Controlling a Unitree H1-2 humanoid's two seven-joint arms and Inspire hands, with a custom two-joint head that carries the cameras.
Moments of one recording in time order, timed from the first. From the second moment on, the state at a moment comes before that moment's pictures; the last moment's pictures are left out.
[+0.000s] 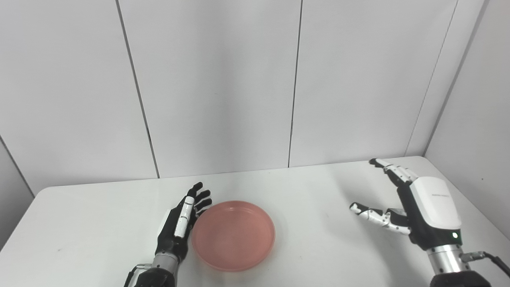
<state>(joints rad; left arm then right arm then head) -0.61 0.02 0.03 0.64 -0.10 -0.17 -0.13 -0.23 -0.42 -0.08 -0.20 -0.86 0.03 -0.13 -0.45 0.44</state>
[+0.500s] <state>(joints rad) -0.61 0.02 0.02 0.64 -0.10 -0.17 -0.13 -0.30 -0.57 -0.06 0.09 -0.93 0.10 -0.04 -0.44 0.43</state>
